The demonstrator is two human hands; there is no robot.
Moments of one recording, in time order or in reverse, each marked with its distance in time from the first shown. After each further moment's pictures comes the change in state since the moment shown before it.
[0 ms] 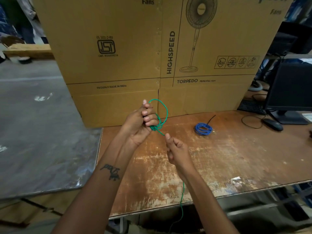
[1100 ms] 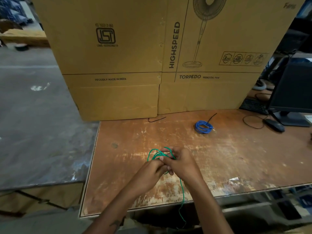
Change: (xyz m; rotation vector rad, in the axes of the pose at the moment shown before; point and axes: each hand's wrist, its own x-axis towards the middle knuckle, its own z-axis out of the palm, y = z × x) left_hand -0.066 -0.115 -0.085 1.595 -0.012 0.049; right_hand -0.005 0.026 -0.025 -0.417 -0.017 0.150
